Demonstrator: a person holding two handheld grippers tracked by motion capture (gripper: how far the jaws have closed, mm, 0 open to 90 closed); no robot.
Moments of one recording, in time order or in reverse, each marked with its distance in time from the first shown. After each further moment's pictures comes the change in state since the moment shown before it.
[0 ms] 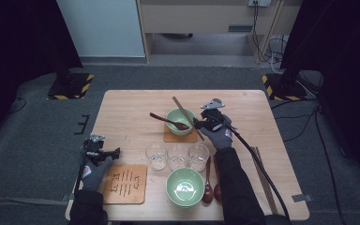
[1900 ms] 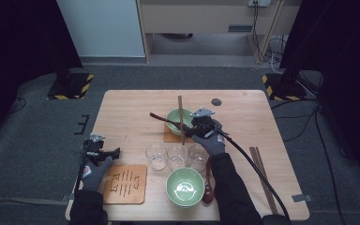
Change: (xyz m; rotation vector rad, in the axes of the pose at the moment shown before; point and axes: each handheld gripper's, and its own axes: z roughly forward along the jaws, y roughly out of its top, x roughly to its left) left arm 0.000 0.000 0.000 0.000 0.000 0.000; right arm 0.036 -0.007 0.001 -0.032 0.102 -0.088
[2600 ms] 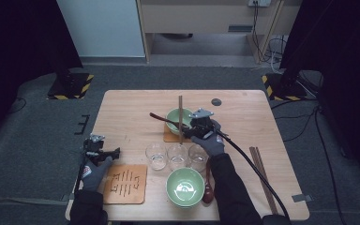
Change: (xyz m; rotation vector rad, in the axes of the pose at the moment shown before) left arm 0.000 0.000 0.000 0.000 0.000 0.000; right arm 0.004 0.000 0.000 -0.019 0.013 -0.021
